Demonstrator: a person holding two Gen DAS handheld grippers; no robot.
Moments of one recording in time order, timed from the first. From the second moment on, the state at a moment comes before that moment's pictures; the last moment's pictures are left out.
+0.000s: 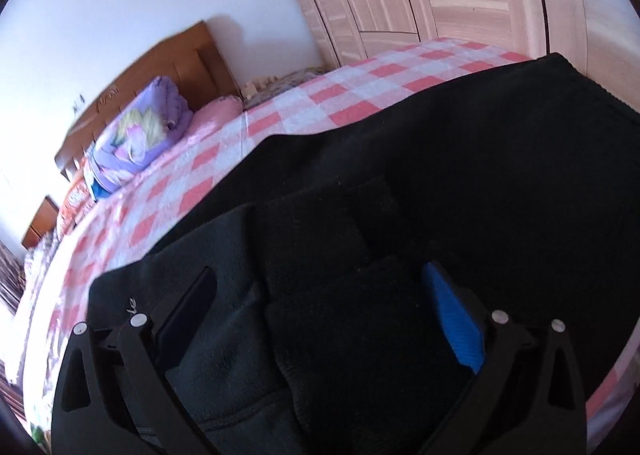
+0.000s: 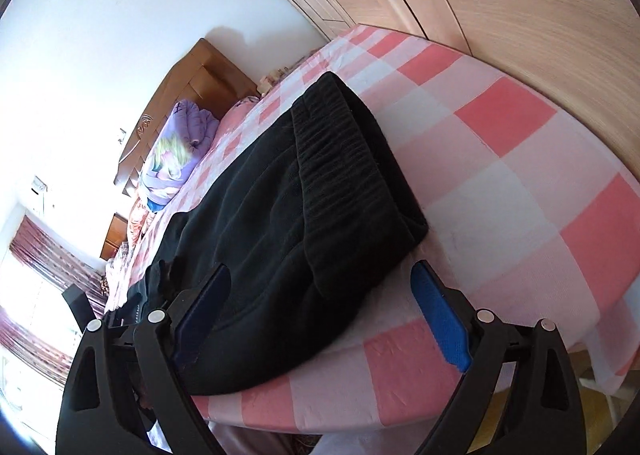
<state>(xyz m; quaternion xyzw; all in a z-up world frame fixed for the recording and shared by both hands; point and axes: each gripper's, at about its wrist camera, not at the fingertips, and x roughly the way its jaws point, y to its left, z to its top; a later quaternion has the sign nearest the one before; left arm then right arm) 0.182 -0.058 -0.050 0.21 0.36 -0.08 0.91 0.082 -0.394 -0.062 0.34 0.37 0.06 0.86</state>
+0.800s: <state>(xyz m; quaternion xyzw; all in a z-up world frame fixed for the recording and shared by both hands) 0.221 -0.171 0.023 0.15 0.43 -0.27 0.85 0.094 -0.385 -0.065 0.38 0.36 0.03 0.85</state>
